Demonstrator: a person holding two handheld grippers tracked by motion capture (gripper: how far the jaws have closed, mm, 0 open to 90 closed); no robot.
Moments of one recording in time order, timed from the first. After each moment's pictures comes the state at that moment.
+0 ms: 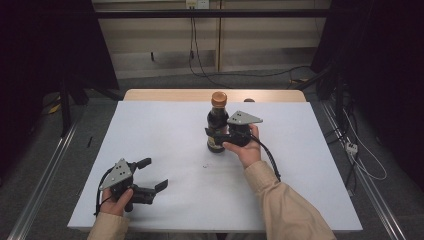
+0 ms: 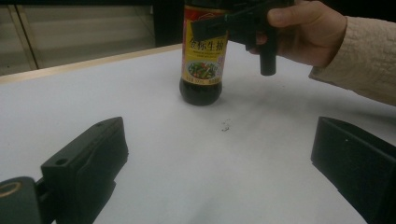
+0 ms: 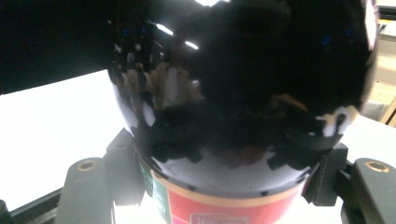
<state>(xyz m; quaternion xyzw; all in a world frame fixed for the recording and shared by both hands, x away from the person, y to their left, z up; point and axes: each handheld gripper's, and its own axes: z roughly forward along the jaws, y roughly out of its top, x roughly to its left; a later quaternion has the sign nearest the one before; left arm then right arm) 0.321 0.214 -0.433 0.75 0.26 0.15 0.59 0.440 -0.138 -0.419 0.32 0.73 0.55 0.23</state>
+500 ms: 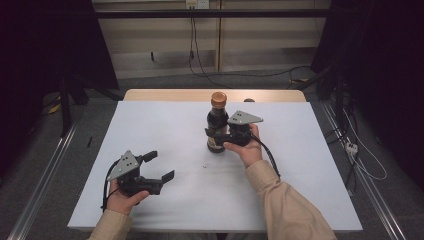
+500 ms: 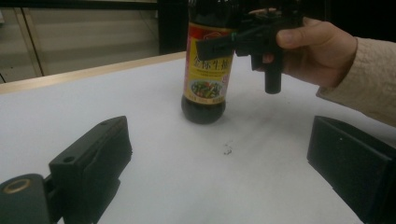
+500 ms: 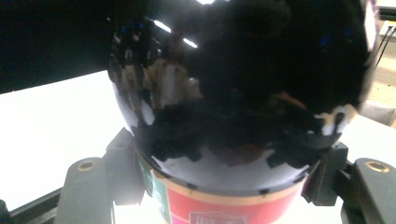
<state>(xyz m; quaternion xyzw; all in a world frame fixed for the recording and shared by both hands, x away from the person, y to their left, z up) 0.336 0.194 -0.418 0.74 0.28 0.15 0.60 0.442 -0.140 -0.420 0.31 0.74 0.56 0.22</state>
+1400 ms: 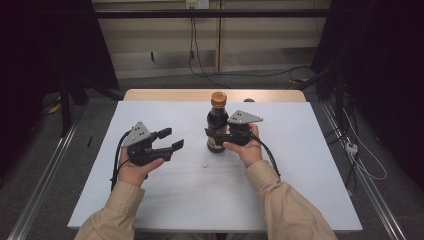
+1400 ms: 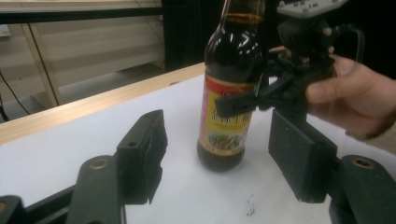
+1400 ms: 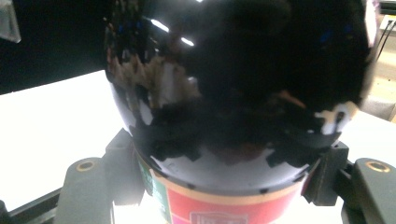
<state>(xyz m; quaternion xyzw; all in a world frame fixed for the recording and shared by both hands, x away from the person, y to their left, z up) 0.386 0.161 -0.371 0.75 0.28 0.16 0.58 0.442 -0.139 -0.419 0.32 0.74 0.55 0.21</state>
